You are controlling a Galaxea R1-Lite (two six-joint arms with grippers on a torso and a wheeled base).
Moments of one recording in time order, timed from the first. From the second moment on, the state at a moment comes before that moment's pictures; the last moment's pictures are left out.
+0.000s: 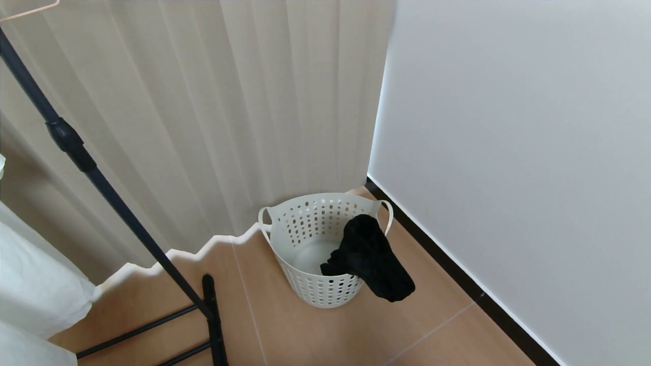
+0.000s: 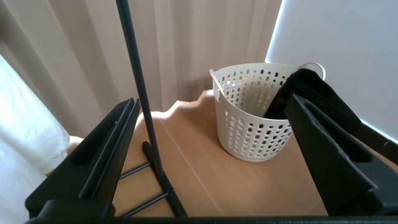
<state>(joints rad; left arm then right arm) 0.00 0.00 0.00 -0.09 -0.06 0.01 0.00 0.00 0.00 -0.06 0.12 -0.02</state>
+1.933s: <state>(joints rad) 0.00 0.00 0.00 -0.09 -0.06 0.01 0.01 0.04 0.00 -0.04 0.12 -0.04</state>
